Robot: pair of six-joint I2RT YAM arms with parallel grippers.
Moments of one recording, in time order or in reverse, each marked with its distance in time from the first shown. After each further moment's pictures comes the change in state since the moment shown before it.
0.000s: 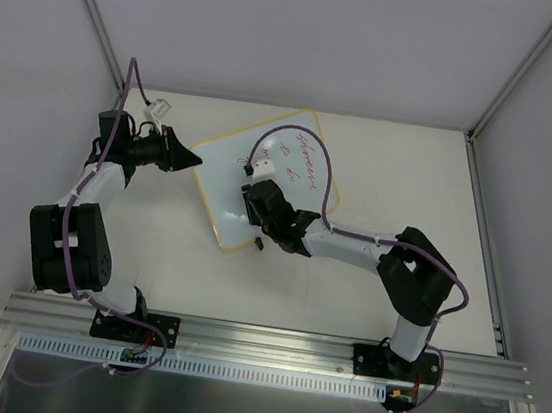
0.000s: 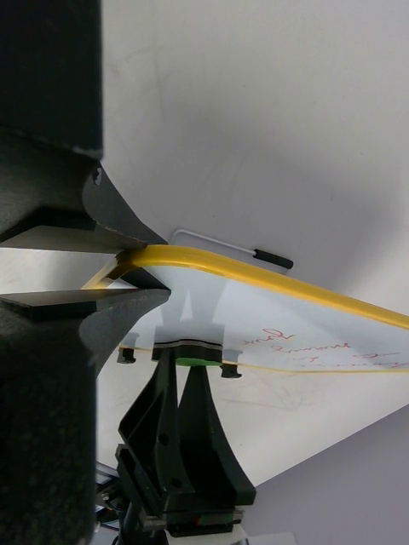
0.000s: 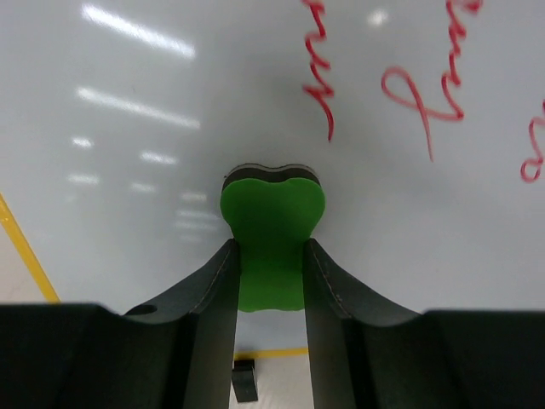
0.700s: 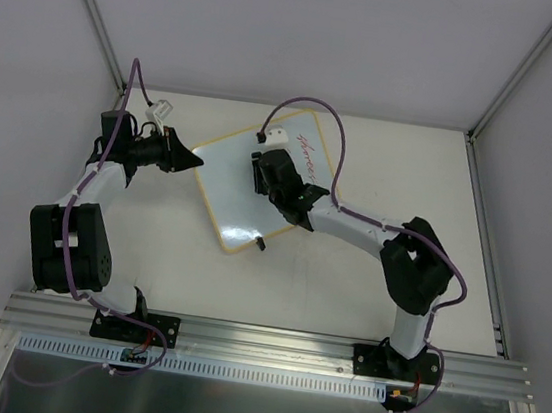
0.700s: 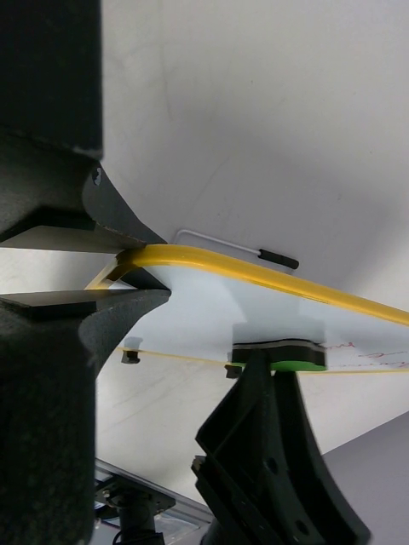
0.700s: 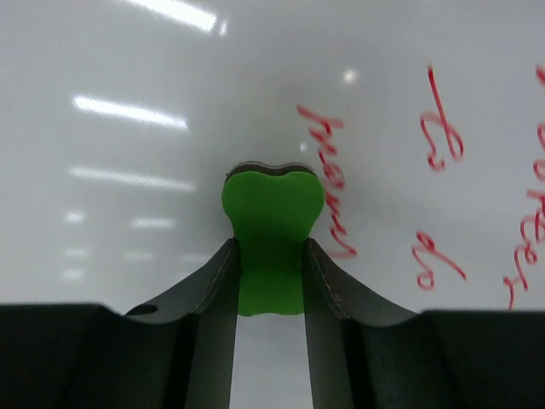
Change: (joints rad) left arm -0.012 0.000 0.007 -0.033 -0.018 0.007; right arm -0.119 0.098 0.291 -0.071 -0.024 -0.046
